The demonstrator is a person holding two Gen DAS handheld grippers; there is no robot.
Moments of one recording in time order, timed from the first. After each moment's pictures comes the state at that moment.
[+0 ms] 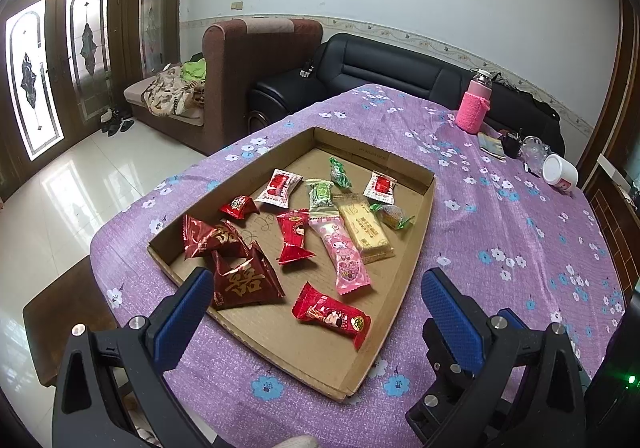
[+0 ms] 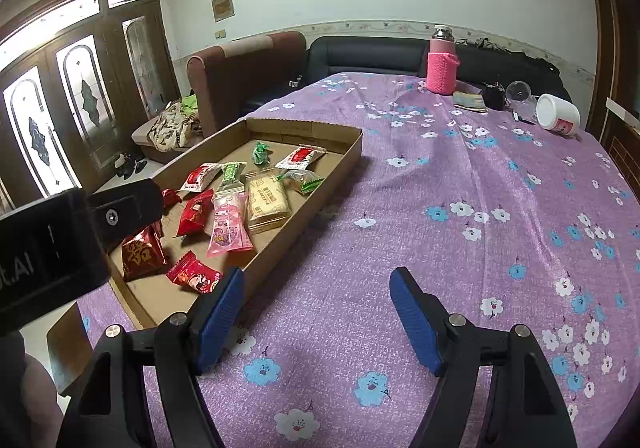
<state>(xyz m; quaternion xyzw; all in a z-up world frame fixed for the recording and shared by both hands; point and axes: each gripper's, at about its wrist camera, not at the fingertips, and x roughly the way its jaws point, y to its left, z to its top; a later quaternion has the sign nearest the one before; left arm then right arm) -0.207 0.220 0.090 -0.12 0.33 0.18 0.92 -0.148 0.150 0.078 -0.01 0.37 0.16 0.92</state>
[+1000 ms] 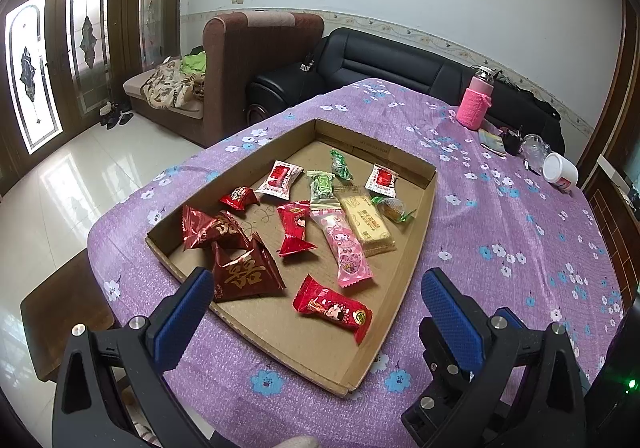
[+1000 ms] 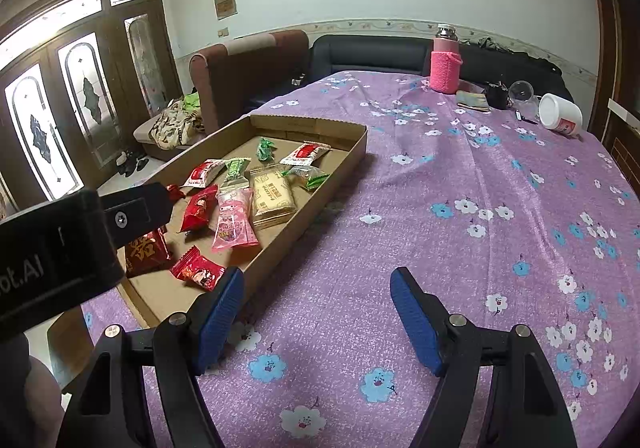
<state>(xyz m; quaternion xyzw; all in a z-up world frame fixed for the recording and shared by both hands) -0.207 0.222 0.087 -0.13 0.34 0.18 0.92 -0.151 0.153 0.074 -0.01 0.37 0.16 0.91</state>
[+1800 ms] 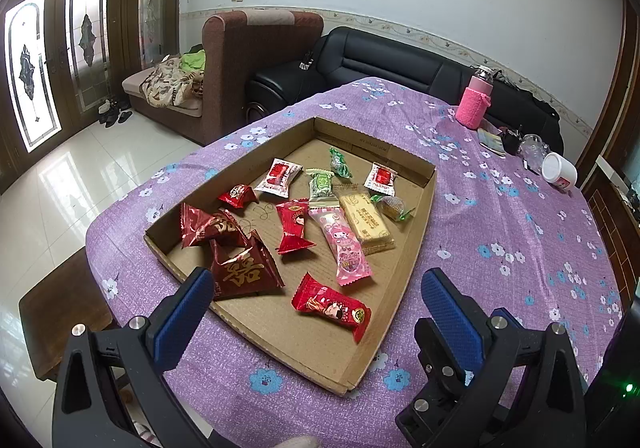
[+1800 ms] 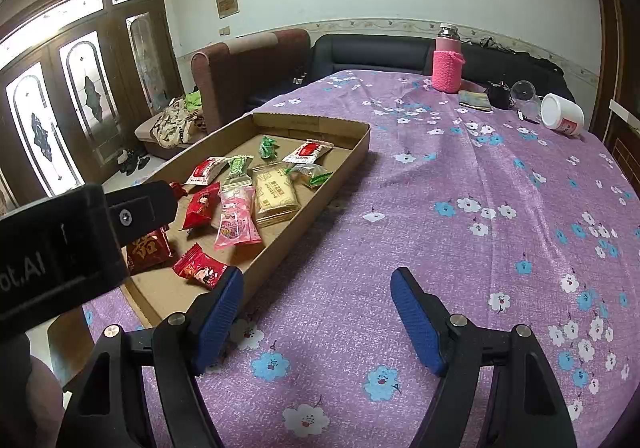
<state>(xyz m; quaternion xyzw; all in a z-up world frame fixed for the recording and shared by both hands) -0.208 0.223 0.086 -0.13 0.34 0.18 0.91 -0.153 0.154 0.074 -0.01 0.37 0.17 0.91</state>
